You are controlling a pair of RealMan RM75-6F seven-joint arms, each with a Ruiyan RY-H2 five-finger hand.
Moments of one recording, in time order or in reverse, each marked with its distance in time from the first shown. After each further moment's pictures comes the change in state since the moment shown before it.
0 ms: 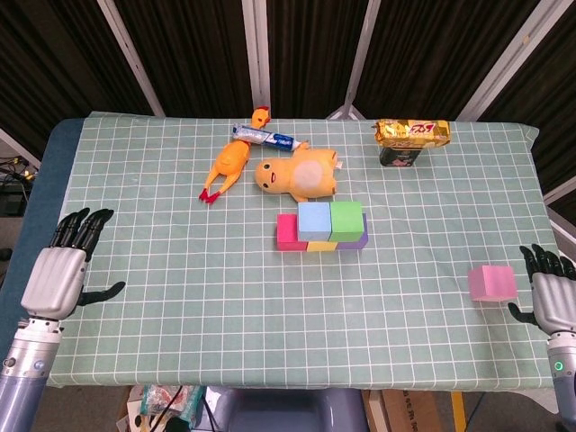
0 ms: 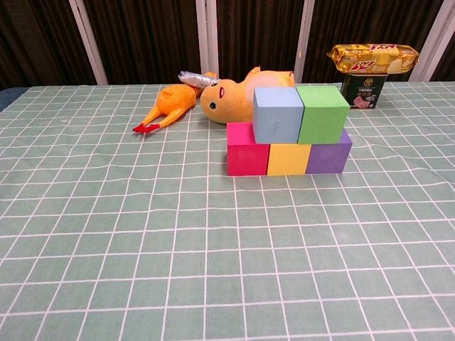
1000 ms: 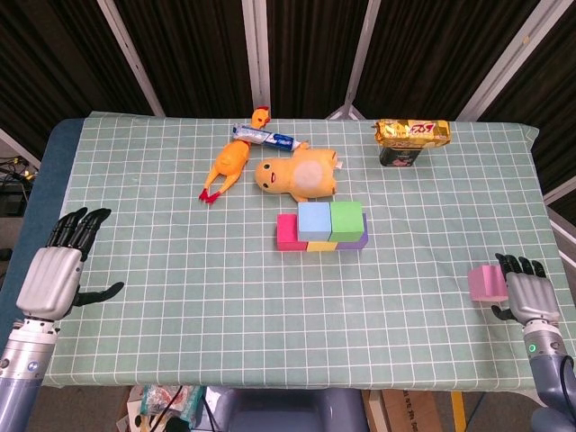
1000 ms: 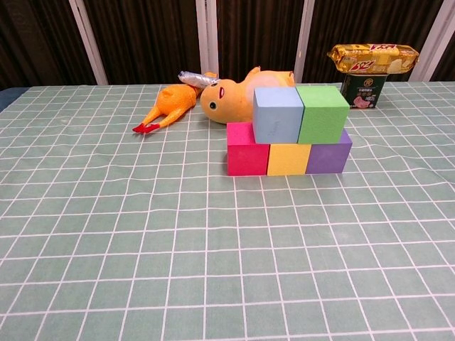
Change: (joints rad) left arm 0.084 0.032 -0.098 -0.030 0.023 -0.088 -0.009; right arm 0.096 -0.170 -0.009 0.248 0.080 -0.192 -0.030
